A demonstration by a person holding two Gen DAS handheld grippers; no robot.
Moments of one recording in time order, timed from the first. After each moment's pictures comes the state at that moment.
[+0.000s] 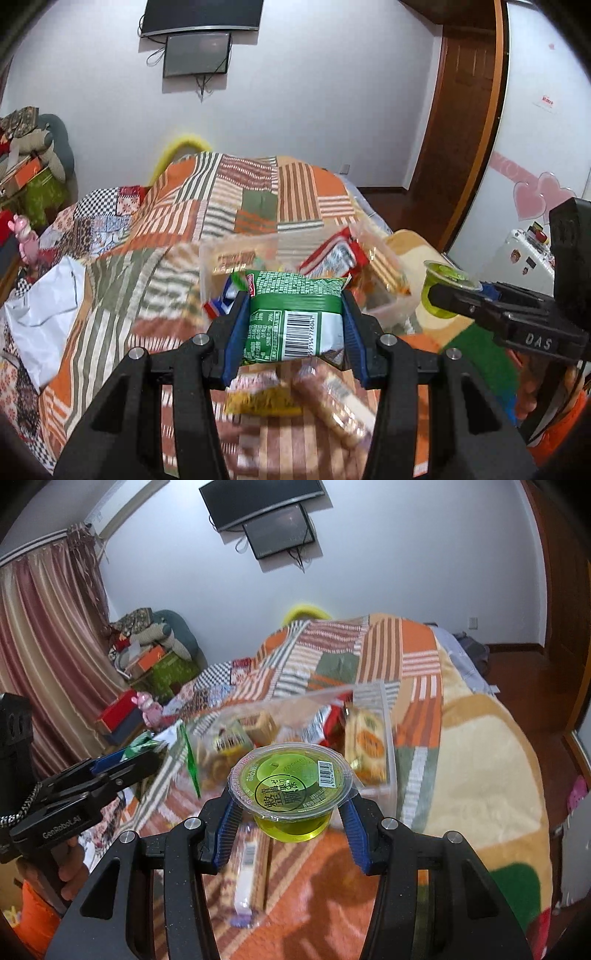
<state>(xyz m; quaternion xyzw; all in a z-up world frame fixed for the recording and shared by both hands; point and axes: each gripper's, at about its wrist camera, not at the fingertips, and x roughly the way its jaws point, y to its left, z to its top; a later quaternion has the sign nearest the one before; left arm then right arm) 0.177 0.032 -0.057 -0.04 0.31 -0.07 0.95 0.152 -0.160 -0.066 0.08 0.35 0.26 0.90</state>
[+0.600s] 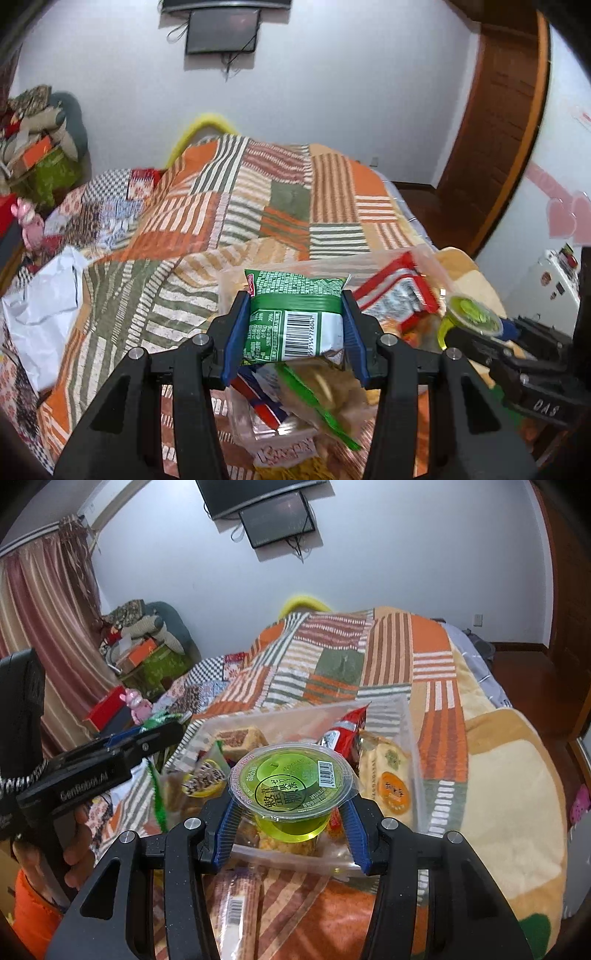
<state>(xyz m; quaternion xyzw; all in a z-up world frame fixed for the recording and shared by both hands) 0.271 0.064 -0.084 -0.07 0.36 -0.02 0.93 0.204 -0.127 -0.090 0.06 0.38 0.25 0.89</state>
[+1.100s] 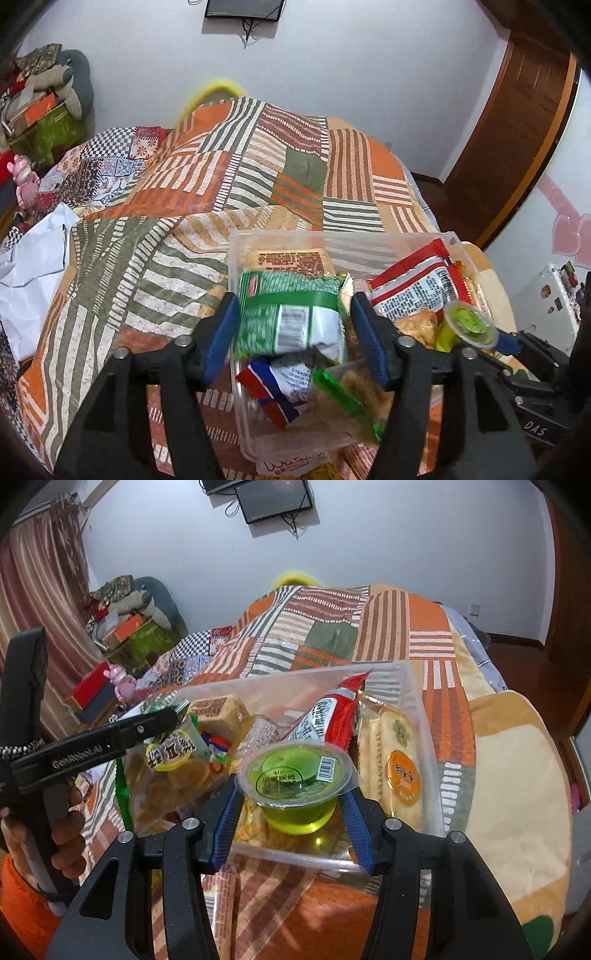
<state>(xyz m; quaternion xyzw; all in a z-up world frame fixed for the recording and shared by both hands) 0.285 0.085 -0.117 -0.11 0.40 -0.01 0.91 0.206 -0.122 -0.109 0.03 0.41 0.24 0.88</state>
